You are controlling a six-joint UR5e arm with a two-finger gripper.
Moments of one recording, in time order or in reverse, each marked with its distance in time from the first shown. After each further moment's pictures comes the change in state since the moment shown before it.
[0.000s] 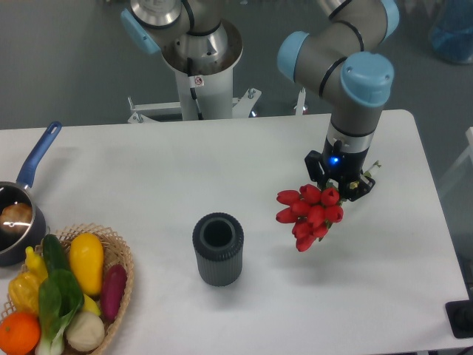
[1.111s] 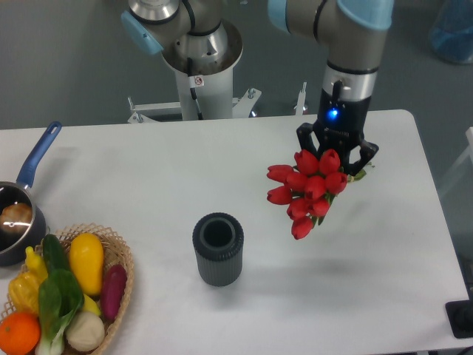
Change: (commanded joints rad) arm 0.055 0.129 0.012 0.002 -0.264 -0.031
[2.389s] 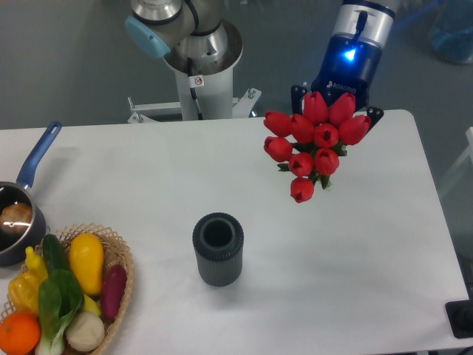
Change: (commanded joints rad) arm 0.077 0.156 -0.012 0.003 -0.413 -0.241
